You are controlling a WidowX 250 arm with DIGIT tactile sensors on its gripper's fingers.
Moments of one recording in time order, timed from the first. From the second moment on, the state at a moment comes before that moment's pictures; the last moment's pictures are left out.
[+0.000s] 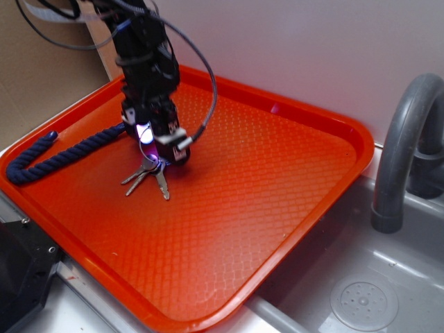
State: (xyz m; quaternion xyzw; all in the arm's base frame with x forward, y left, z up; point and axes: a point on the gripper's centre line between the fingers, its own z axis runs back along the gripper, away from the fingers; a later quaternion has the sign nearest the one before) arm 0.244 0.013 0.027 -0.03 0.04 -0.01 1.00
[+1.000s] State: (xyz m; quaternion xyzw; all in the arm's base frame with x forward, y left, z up) arm 0.232 0.005 0.143 -0.06 -0.07 -0.05 1.00
